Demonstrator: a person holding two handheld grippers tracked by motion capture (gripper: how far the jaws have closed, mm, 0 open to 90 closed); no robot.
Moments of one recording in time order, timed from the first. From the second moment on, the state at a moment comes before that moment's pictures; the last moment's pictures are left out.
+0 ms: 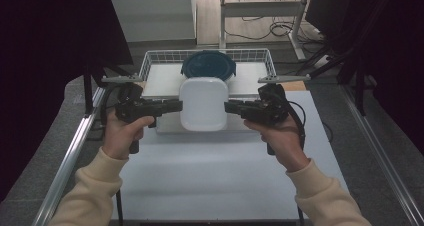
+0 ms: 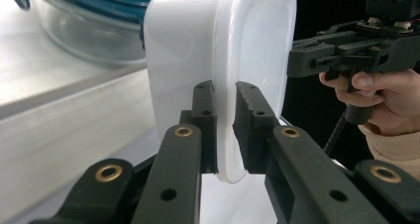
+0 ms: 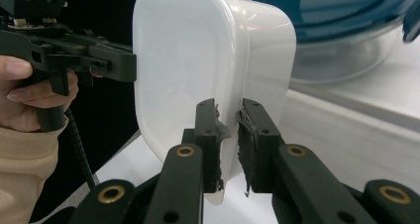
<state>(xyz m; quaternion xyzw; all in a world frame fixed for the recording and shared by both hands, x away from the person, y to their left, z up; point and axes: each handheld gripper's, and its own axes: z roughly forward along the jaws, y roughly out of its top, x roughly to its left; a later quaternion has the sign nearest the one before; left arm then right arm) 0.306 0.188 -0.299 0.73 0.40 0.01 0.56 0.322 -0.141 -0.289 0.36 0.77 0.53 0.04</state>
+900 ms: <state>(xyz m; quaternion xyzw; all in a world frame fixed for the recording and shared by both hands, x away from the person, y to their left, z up) 0.352 0.195 -0.248 0.72 0.39 -0.01 0.58 0.354 -0.138 -0.222 0.35 0.76 0.54 0.05</state>
